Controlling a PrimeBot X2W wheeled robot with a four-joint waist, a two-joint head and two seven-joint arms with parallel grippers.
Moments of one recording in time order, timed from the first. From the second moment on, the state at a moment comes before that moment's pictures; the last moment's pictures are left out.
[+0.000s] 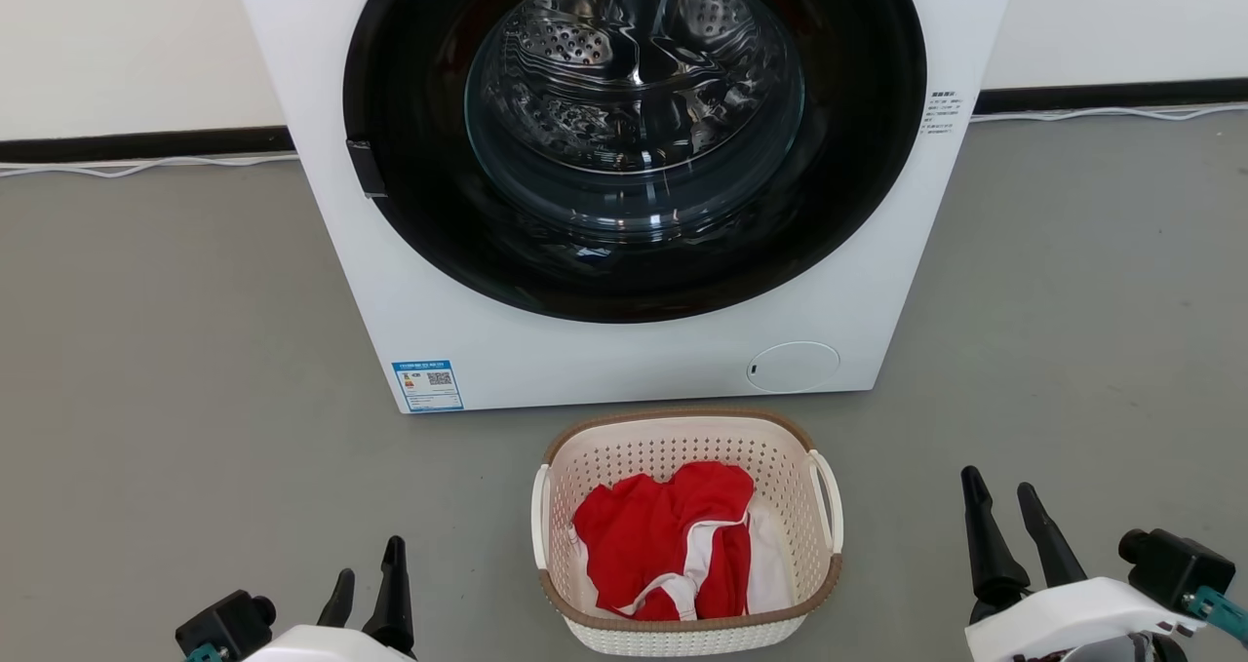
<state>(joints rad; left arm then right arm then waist) -0.01 0.03 -0.03 0.41 -0.75 0.00 -0.11 -0.02 -0.07 -0.05 0.31 0.56 0.12 -0.11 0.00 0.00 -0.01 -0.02</state>
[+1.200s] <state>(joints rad) -0.01 0.04 -0.05 0.35 -0.27 0.04 -0.21 -0.02 -0.09 -0.06 0.36 0.09 0.12 -0.21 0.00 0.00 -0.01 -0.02</state>
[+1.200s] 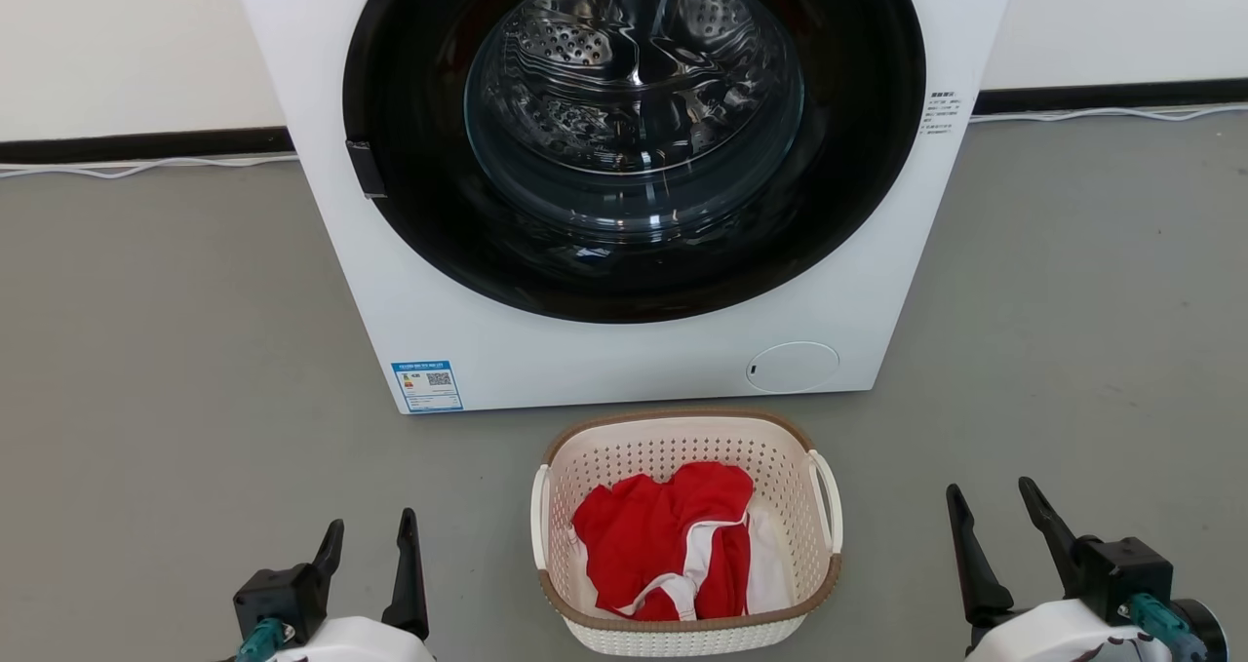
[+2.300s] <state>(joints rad) -0.01 0.04 -0.06 0.37 -0.12 0.05 -0.25 -0.02 -0.08 -0.10 0.37 -0.08 0.12 -0.25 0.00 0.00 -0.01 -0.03</state>
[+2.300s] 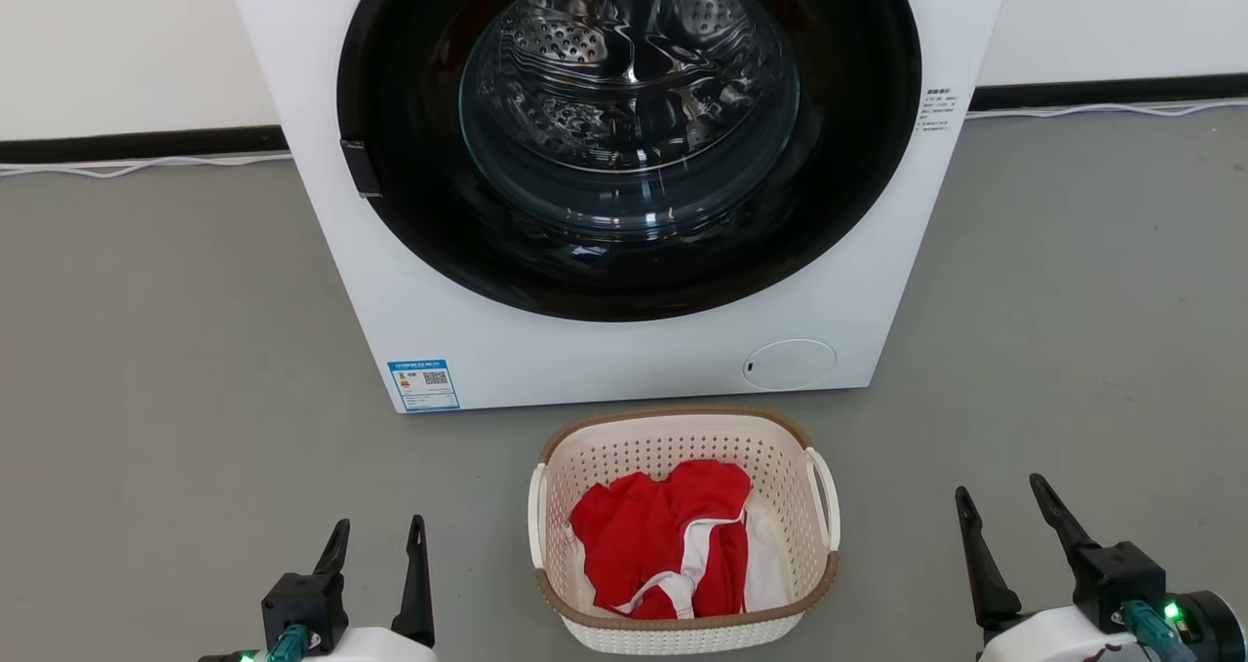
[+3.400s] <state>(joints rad) -0.53 0.04 -0.28 0.68 -0.20 0.09 -0.26 -0.47 -0.12 -0.10 0.69 -0.03 0.12 -0.25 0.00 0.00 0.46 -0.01</state>
